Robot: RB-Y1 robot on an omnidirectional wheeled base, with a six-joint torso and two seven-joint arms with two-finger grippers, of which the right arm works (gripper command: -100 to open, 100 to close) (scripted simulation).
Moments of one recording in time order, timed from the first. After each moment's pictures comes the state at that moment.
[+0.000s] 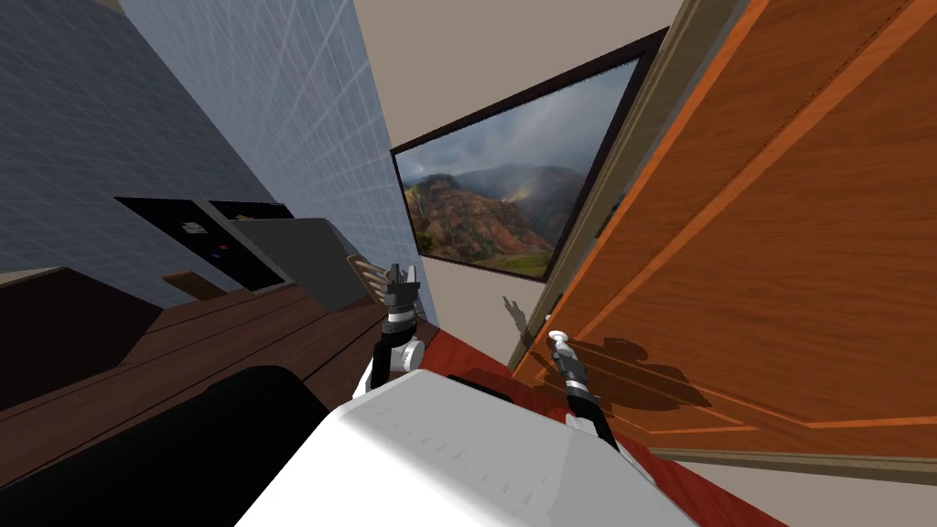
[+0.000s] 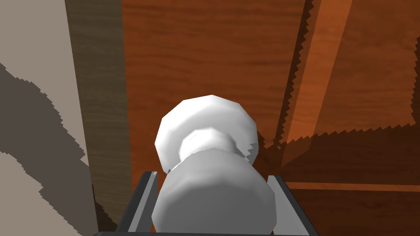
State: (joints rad) arm -0.05 -0.40 0.34 -0.64 -0.64 -0.91 -1.57
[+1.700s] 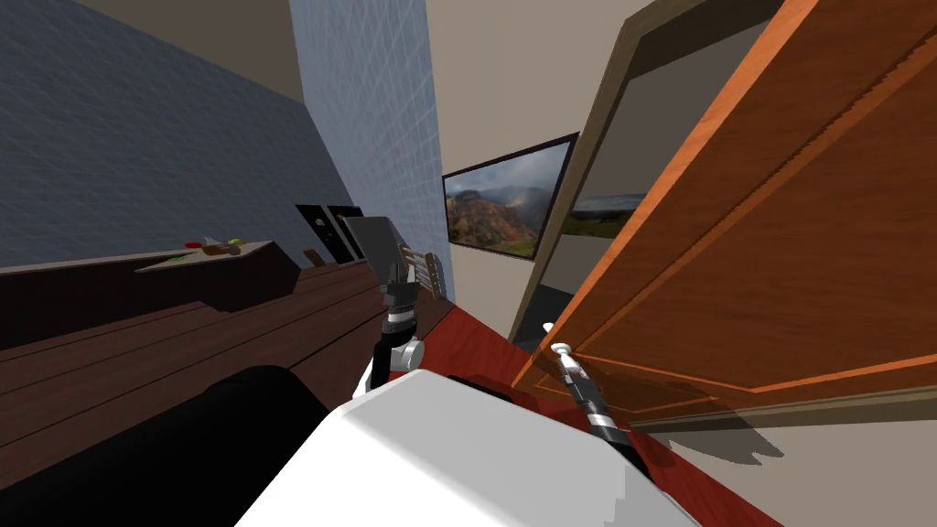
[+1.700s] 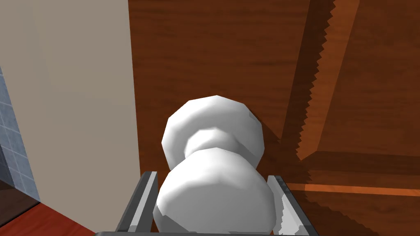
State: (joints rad) arm 0.05 -0.57 0.56 -0.65 -0.56 -1.09 -1.80
